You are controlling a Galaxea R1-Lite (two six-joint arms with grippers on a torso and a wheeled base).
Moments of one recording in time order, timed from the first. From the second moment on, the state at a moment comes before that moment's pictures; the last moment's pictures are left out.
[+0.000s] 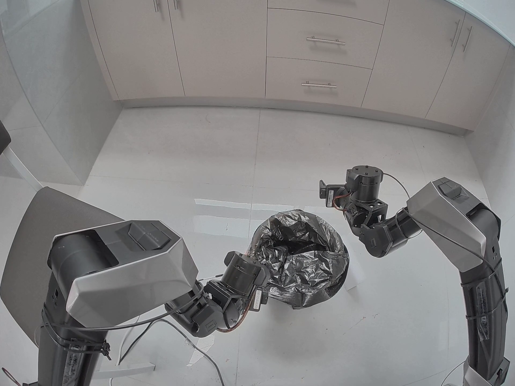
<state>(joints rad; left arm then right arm) -0.71 2.44 -1.01 -0.61 0.40 -0.33 0.36 2.51 -1.45 -0.94 -0.42 0.03</state>
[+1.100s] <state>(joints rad) -0.69 2.48 -1.10 -0.40 0.33 -0.35 0.36 2.52 -1.45 -0.94 -0.42 0.03</state>
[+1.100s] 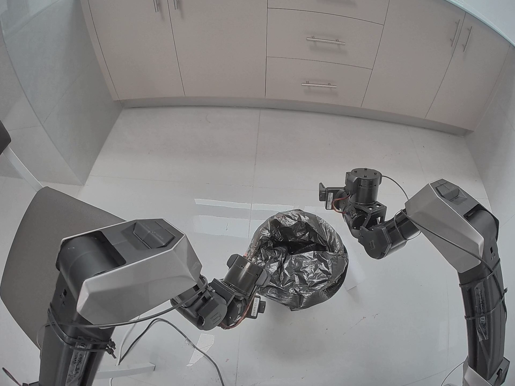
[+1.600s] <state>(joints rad) -0.86 2.31 -1.09 -0.40 0.29 -0.57 0.36 2.52 -1.45 -0.94 -0.42 0.03</state>
